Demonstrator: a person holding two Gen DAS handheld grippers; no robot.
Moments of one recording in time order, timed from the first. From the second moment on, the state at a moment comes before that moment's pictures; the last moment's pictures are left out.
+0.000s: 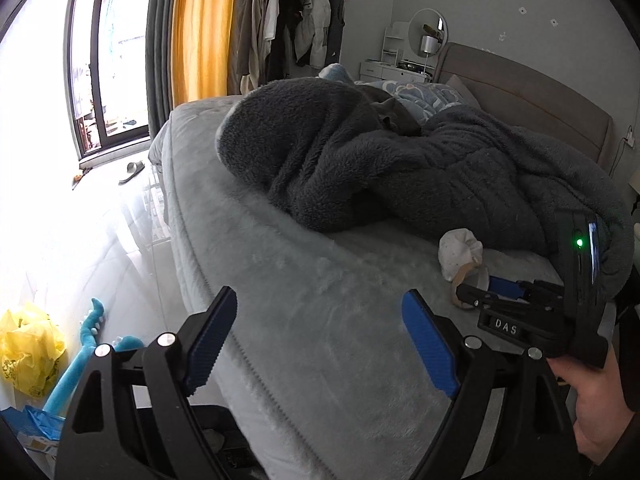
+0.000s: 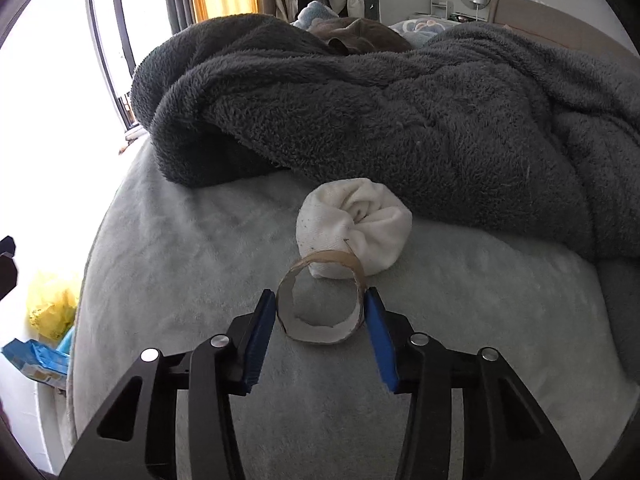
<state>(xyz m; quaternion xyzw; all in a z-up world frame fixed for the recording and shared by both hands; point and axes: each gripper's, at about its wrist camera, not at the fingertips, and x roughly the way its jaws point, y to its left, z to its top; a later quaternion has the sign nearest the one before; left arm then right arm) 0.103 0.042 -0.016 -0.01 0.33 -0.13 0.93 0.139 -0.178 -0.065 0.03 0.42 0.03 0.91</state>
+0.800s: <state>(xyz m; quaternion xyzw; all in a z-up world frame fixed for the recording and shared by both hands) 0.129 -0.056 -0.030 0.00 0.33 -0.21 0.92 0.105 -0.261 -0.034 0.05 0.38 0.09 0.92</state>
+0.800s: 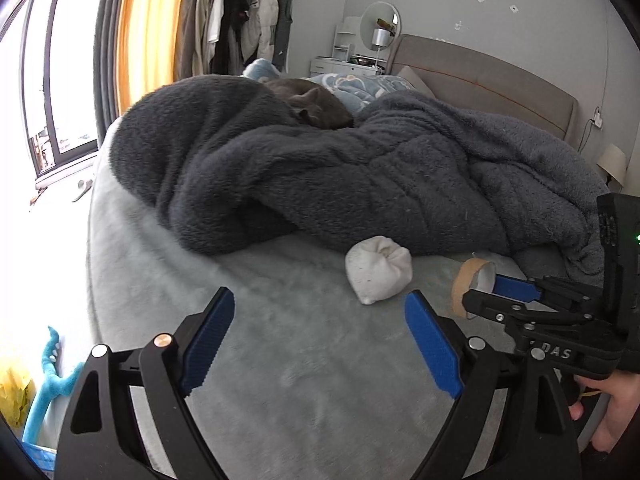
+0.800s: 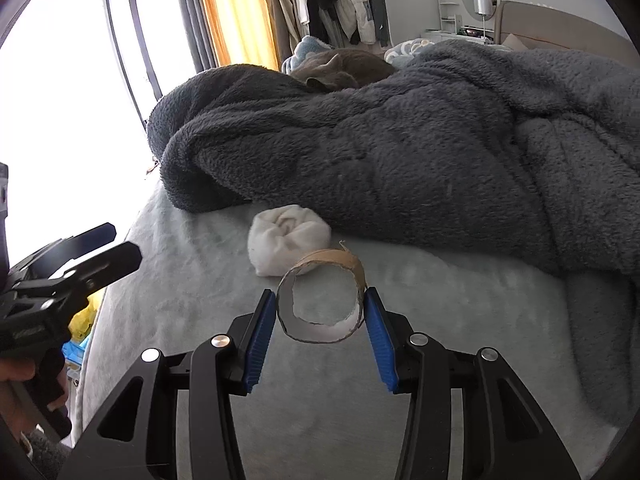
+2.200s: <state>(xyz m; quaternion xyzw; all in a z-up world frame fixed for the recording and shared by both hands) 0.195 -0.120 -0.094 -0.11 0.42 -0.24 0.87 0.061 -0.350 -0.025 0.08 0.36 0.17 0.91</state>
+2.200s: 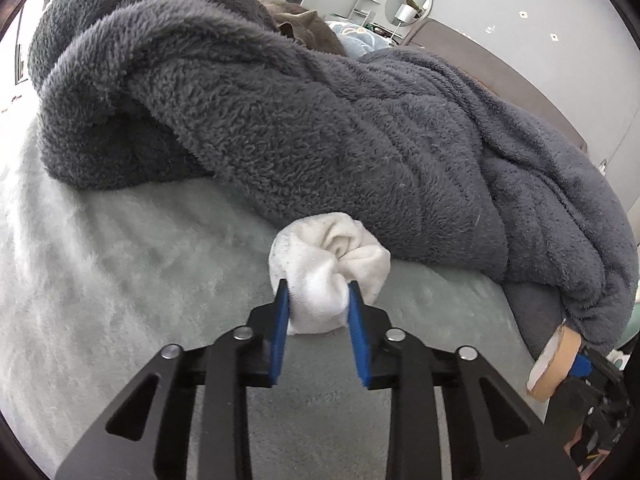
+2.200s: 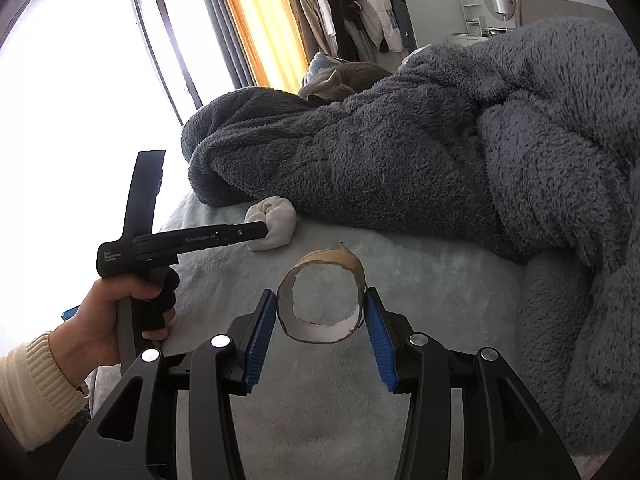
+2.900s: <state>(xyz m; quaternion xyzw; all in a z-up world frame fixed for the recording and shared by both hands) 0.155 -0.085 -0.053 0.00 0.39 -0.23 0.89 0.081 -0.293 -0.014 0.08 0.36 0.20 0.91</state>
